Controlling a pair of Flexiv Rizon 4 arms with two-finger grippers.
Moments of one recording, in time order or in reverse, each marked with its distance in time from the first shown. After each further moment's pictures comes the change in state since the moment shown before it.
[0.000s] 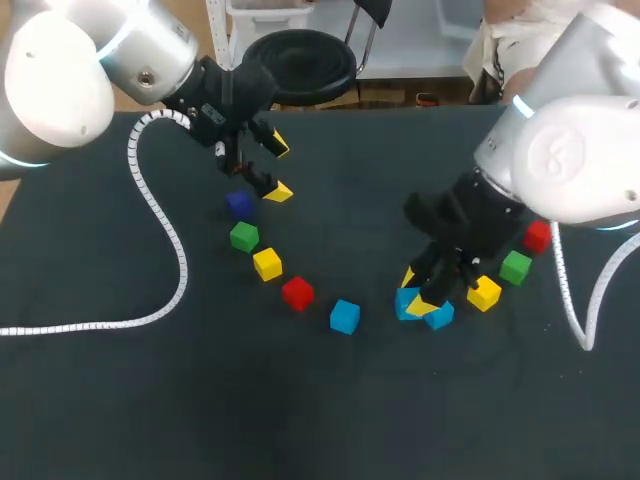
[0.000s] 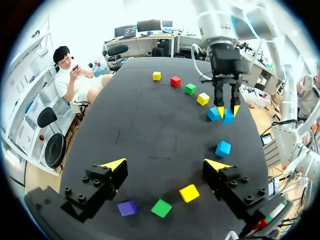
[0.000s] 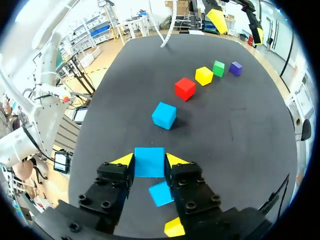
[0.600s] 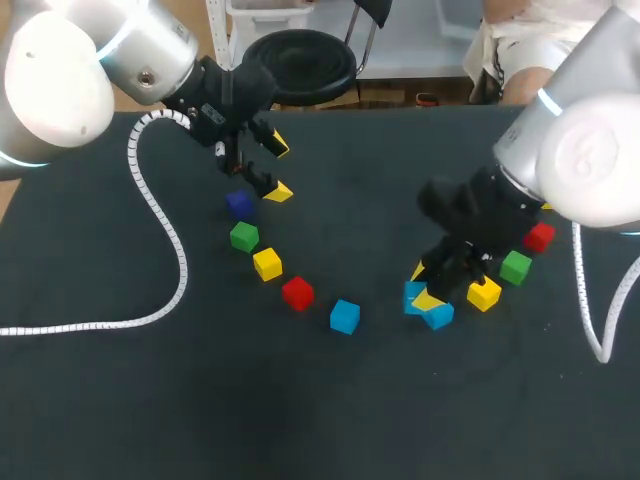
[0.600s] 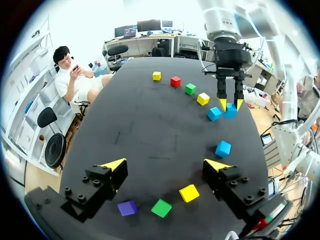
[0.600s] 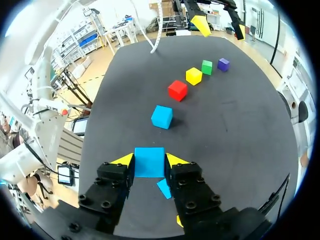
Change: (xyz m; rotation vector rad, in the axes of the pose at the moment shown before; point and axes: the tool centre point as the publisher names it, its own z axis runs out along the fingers) left arm 0.000 0.000 0.000 0.000 0.000 0.000; right arm -0.003 0.006 -0.015 0.034 -0.043 0.108
